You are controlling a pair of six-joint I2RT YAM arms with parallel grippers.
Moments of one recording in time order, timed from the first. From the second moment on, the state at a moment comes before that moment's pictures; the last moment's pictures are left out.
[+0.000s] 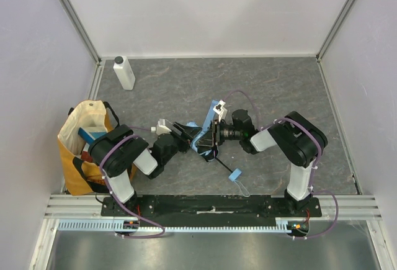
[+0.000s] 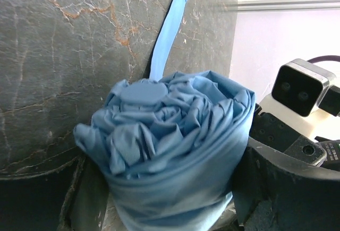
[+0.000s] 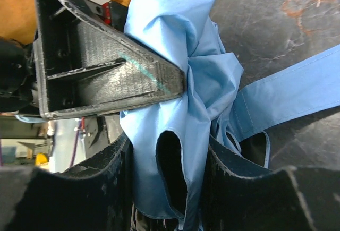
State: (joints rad) left arm -0.69 1.77 0.26 1.21 -0.14 -1.40; right arm 0.61 1.88 0.67 0.84 -0.72 0.66
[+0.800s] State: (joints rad) left arm -0.68 1.80 0.27 1.20 -0.10 -1.36; right arm 0.62 1.91 0.69 0.76 -0.78 0.63
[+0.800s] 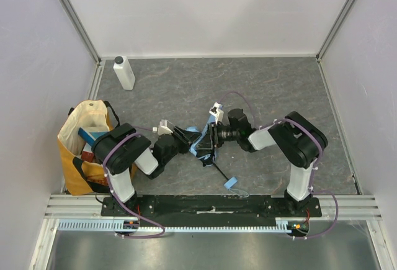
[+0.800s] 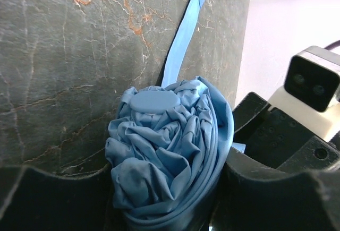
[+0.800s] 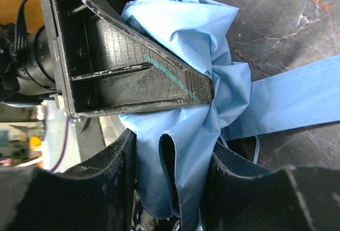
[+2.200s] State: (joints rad) left arm -0.68 1.73 0.39 0.89 -0.08 -1.47; right arm 1.11 1.76 0.96 -0.05 0.47 0.06
